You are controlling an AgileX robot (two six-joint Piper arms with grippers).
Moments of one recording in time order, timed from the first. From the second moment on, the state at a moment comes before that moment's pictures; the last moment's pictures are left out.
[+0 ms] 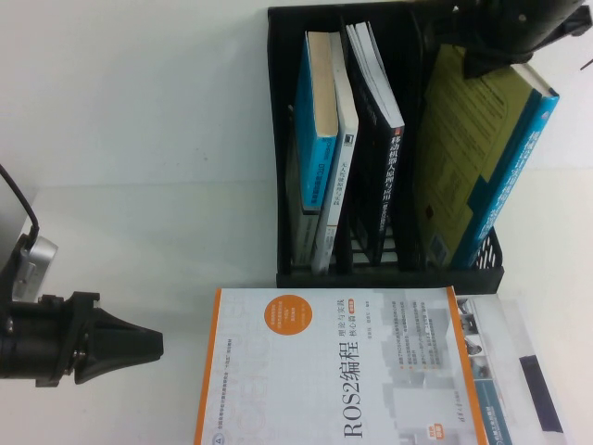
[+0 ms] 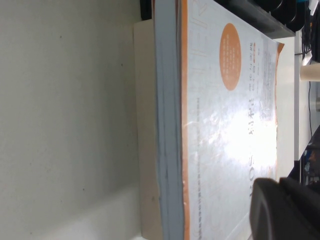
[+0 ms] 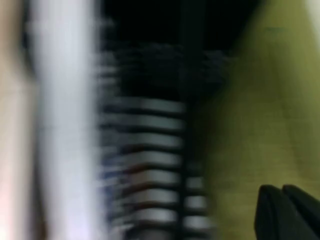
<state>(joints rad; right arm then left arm) 0.34 2.06 -2.24 -0.05 1.21 0.18 0.27 1.56 -0.71 -1.23 1.18 0.89</state>
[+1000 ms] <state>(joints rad) 0.34 2.12 -2.19 0.13 1.17 0.04 0.27 1.56 -0.71 -1.23 1.19 0.89</state>
